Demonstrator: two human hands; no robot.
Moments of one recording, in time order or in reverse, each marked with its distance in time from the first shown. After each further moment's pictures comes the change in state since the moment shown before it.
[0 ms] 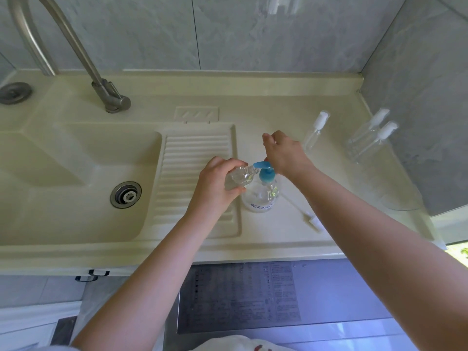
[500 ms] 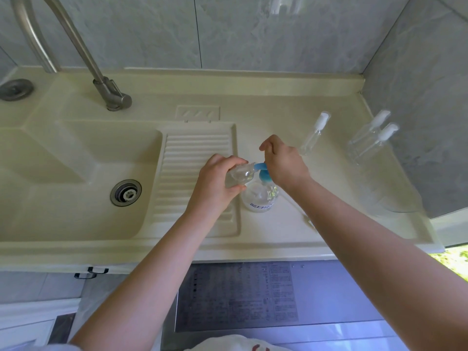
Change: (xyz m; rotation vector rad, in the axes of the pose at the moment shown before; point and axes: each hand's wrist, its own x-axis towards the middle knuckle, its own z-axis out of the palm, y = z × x) left_hand 0.002 0.002 -0.001 0.002 0.012 0.008; right_hand -0.014 0.012 0.011 -0.128 0.065 -0.102
